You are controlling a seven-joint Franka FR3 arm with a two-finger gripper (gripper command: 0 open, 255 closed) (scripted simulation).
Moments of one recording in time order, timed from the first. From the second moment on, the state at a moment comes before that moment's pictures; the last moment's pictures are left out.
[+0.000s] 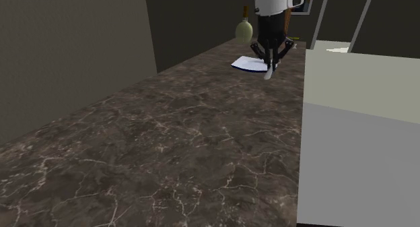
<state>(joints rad) -0.43 0.27 0.64 -1.84 -0.42 2.07 0.74</state>
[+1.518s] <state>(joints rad) -0.41 0.36 0.61 -1.90 -0.50 2.18 0.81</state>
